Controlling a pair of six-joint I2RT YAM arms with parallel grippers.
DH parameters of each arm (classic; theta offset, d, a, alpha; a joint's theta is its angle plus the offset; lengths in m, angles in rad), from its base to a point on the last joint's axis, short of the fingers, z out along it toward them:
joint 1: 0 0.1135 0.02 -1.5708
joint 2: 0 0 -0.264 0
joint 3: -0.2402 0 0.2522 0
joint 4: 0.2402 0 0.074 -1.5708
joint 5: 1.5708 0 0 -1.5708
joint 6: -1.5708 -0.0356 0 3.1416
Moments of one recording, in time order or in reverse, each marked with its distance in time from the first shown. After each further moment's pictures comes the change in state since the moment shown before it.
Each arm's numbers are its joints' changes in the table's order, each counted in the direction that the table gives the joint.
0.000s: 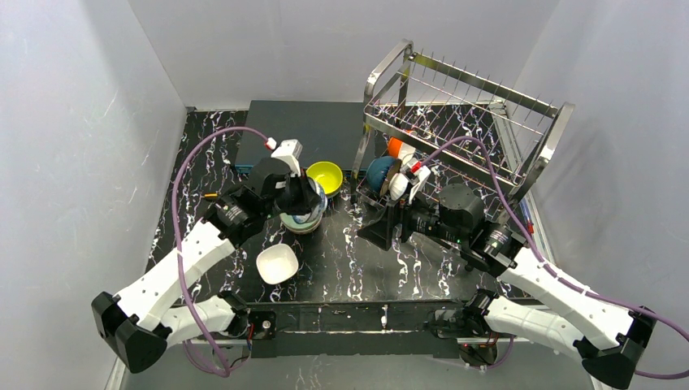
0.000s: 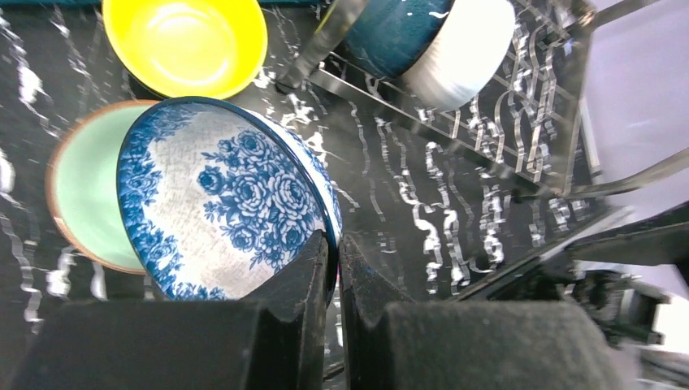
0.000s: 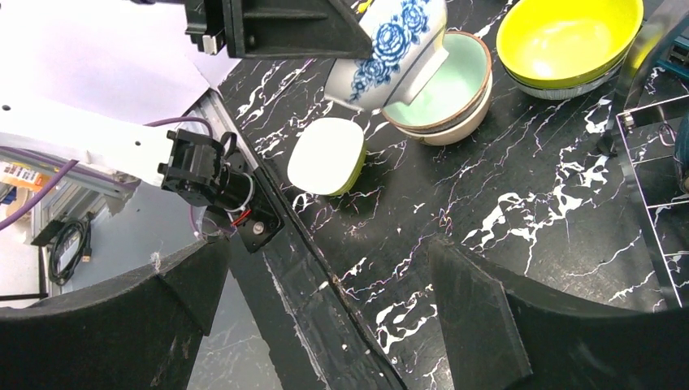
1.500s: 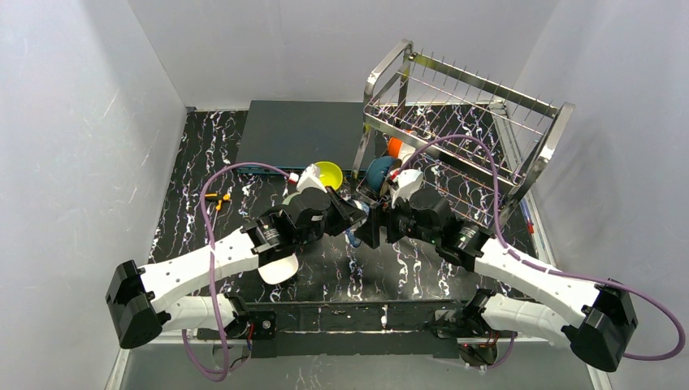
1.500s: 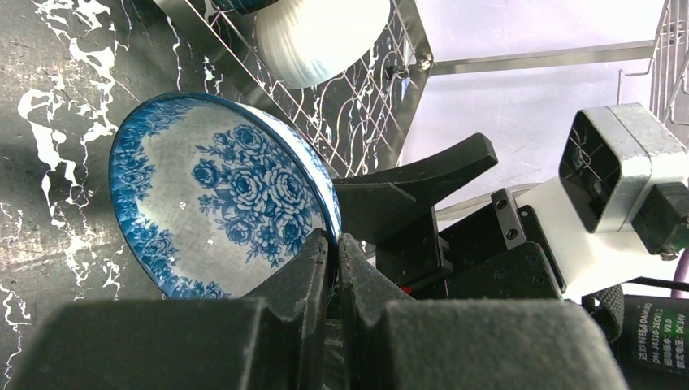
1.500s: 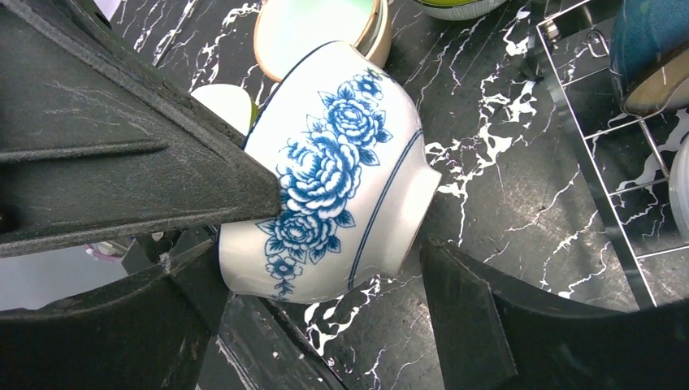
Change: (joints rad) left arm -0.315 0.068 0.183 -0.372 -0.174 0.740; right arm 0.000 0.164 0.121 -0.082 0.151 0.020
